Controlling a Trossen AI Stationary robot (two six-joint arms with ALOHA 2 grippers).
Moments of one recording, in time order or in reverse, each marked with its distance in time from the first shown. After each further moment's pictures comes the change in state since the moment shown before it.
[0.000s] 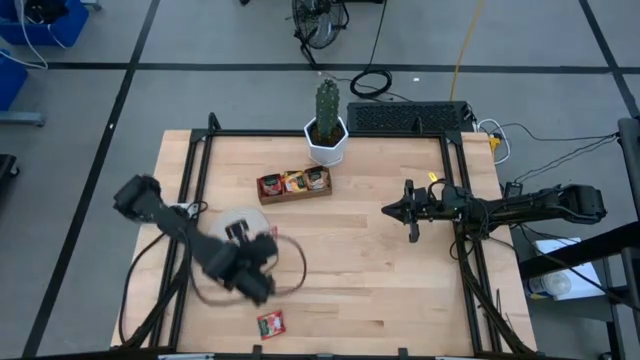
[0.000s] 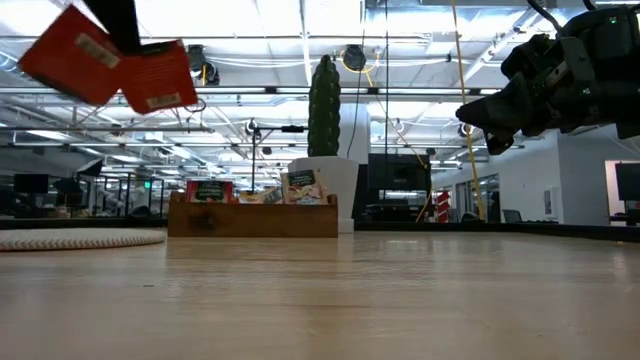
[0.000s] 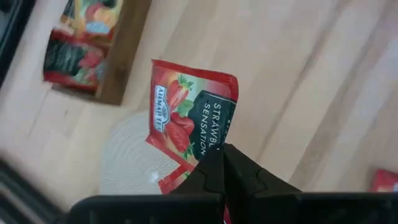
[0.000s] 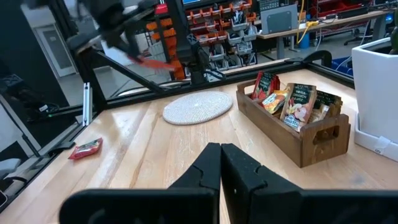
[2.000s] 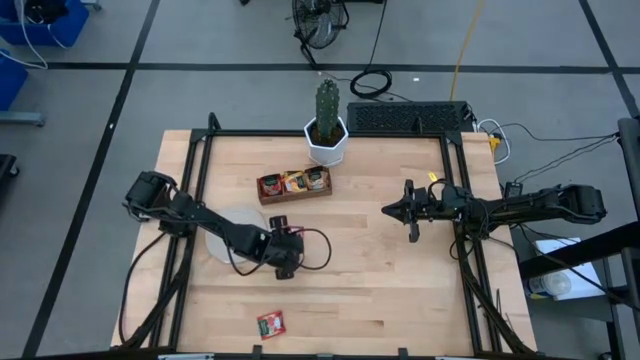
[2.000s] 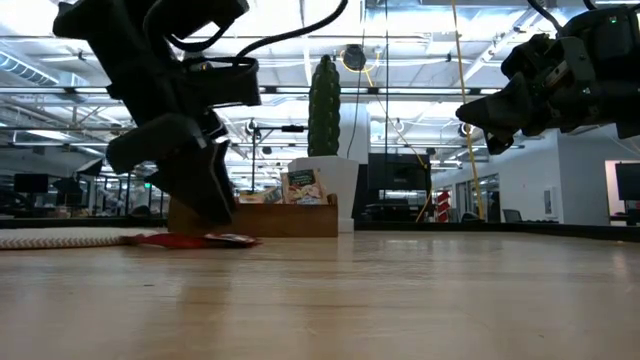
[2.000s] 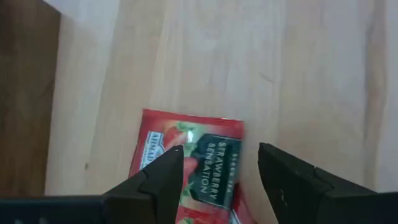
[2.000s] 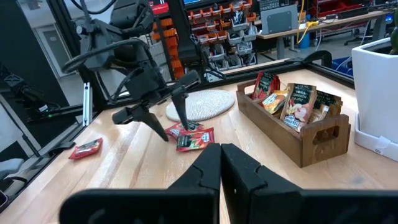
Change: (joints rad) left arm 0.251 0.046 -0.575 1.064 0.018 0.717; right arm 0.000 0.000 0.000 0.000 0.000 0.000
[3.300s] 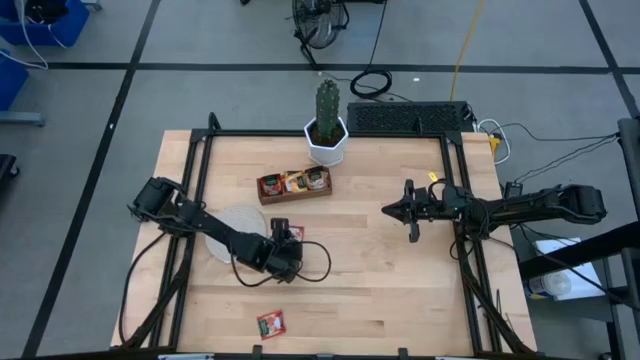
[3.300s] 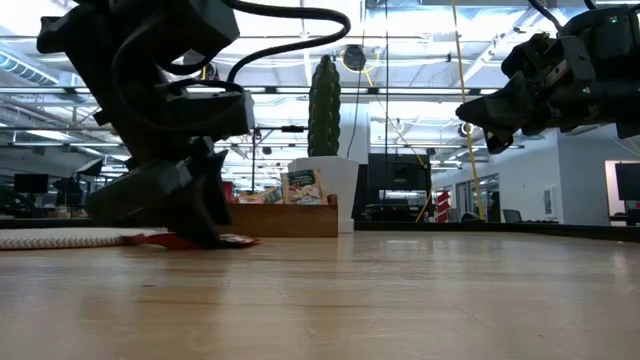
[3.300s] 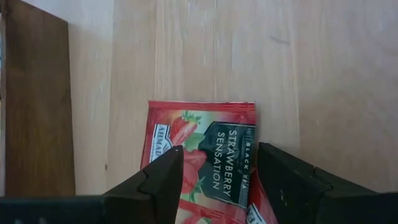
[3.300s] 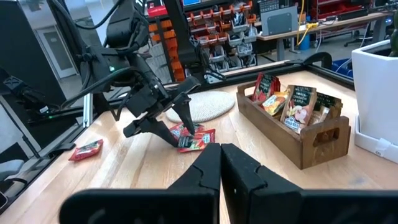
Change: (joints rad) left arm -0.043 0.095 0.002 -0.116 -0.080 0.070; right arm 0.000 0.000 0.000 0.007 0.000 0.000
